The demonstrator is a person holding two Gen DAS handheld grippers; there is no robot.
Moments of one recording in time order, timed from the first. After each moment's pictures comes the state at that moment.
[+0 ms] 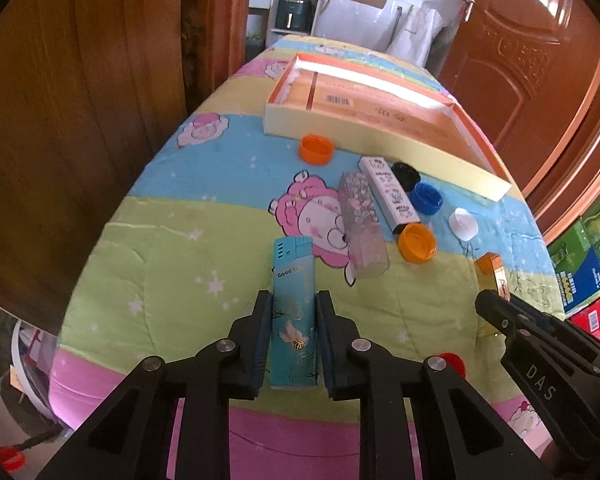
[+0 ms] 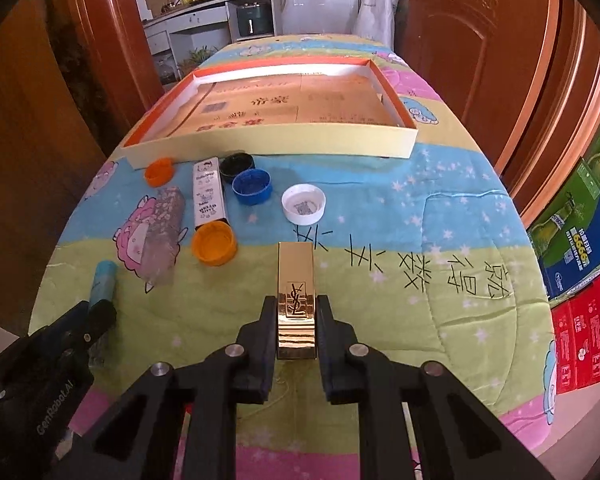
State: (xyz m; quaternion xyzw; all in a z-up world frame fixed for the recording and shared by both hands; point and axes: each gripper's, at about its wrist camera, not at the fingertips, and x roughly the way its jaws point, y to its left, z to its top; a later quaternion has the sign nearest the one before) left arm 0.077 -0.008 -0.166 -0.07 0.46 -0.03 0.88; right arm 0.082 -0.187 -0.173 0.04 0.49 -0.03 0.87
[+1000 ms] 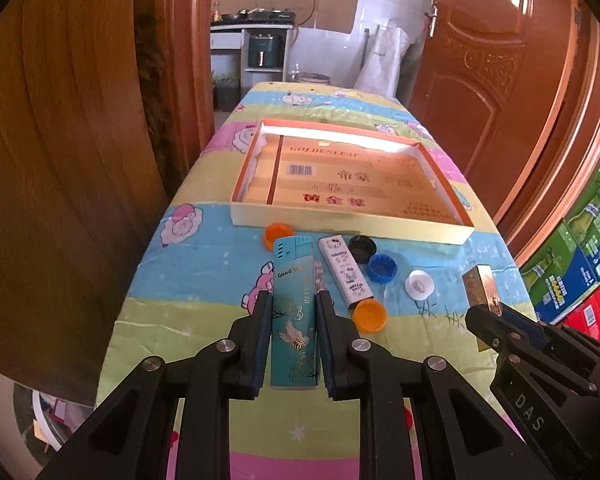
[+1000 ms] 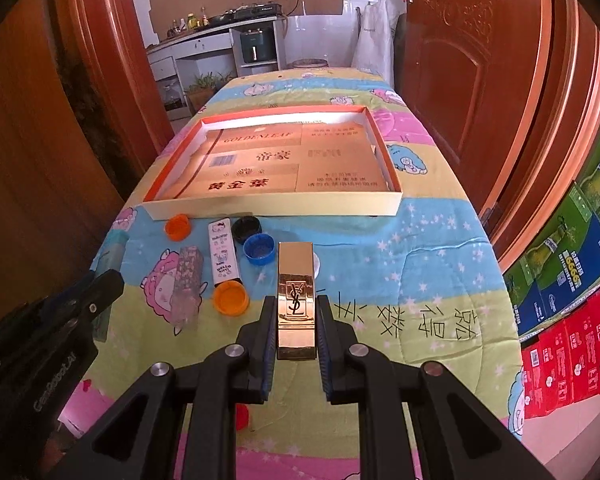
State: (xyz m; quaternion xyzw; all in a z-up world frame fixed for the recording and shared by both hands) left arm 0.096 -0.028 -0.101 -0.02 0.41 -0.06 0.91; right arm 0.086 -0.194 -0.120 0.05 0.45 -0.02 0.89
